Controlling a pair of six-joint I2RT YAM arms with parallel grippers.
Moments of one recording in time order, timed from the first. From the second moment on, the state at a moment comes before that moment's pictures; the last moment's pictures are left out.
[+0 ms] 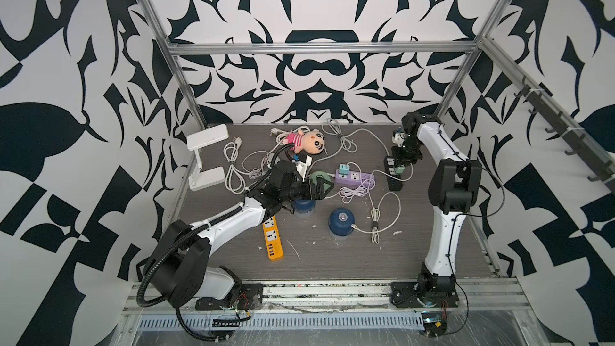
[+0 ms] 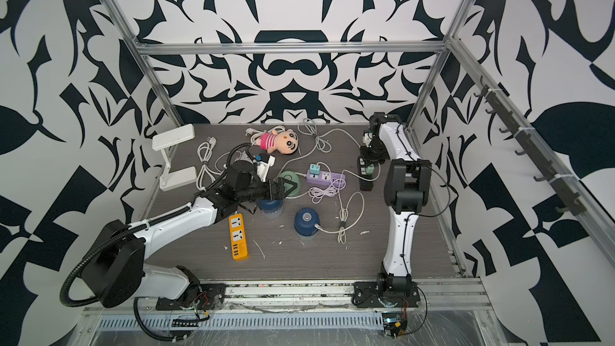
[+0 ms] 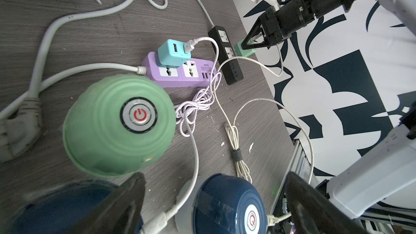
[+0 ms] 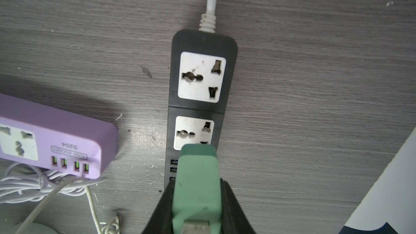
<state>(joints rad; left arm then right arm) -0.64 1.40 0.81 0.10 0.42 -0.63 -0.02 2.18 1.98 -1.28 -0.04 -0.10</state>
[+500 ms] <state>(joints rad) -0.64 1.40 0.81 0.10 0.42 -0.63 -0.03 2.23 2.03 -1.28 -0.04 -0.09</state>
